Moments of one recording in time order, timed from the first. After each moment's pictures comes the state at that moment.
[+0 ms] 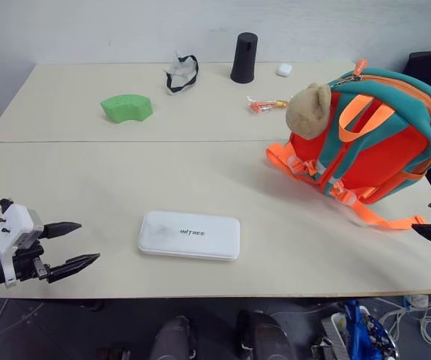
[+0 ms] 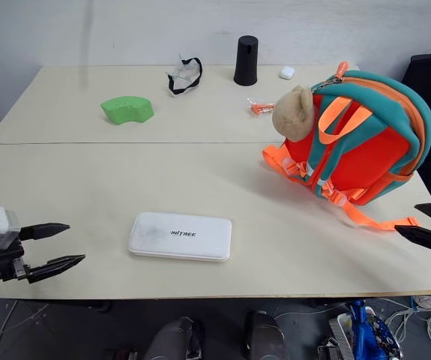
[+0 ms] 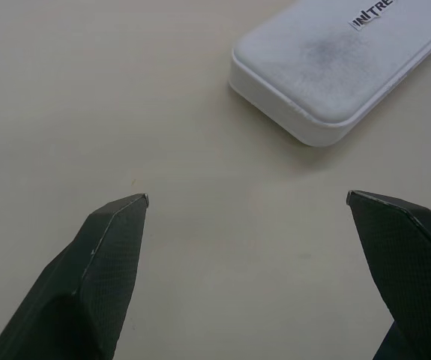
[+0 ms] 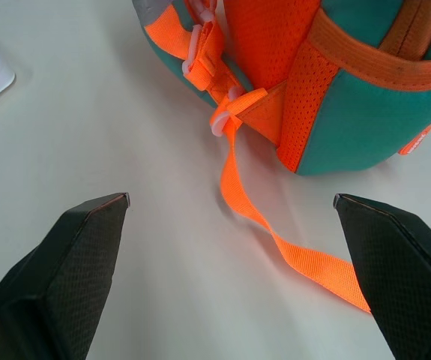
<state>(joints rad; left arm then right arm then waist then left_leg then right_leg) 0.28 0.94 0.63 -0.27 -0.51 0.49 -1.08 0.07 -1.13 -0.66 0.24 0.57 0.48 1.34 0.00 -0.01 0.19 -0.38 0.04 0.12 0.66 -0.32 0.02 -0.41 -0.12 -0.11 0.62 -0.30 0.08</state>
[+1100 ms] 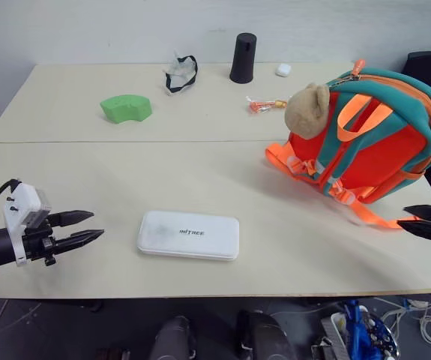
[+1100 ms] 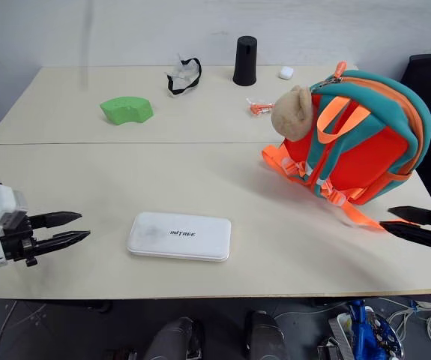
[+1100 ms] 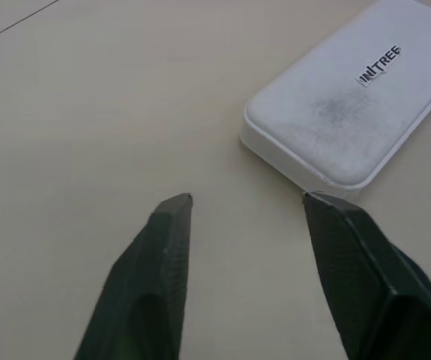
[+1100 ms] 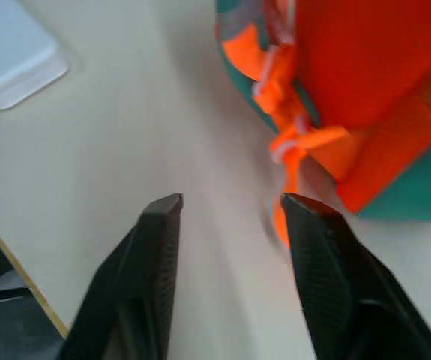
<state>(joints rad) 0.08 0.97 0.52 -0.20 -0.50 0.53 -1.09 0.06 -1.10 -0.59 0.01 0.62 0.50 1.34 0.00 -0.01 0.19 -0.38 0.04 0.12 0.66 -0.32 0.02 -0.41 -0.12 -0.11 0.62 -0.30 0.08</state>
